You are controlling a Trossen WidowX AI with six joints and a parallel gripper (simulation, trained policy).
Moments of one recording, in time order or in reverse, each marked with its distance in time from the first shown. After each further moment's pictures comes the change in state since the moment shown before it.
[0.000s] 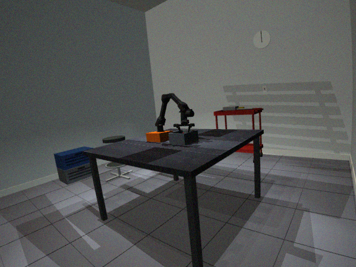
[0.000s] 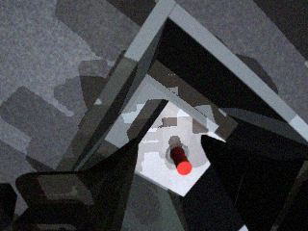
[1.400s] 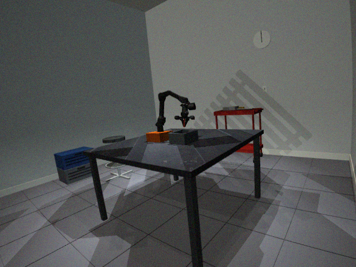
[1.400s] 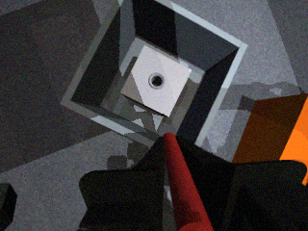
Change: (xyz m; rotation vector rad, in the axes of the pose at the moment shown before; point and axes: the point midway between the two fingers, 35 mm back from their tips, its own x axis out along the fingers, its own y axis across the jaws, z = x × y) arm -0.071 -0.003 -0.106 0.141 -0.169 -0.042
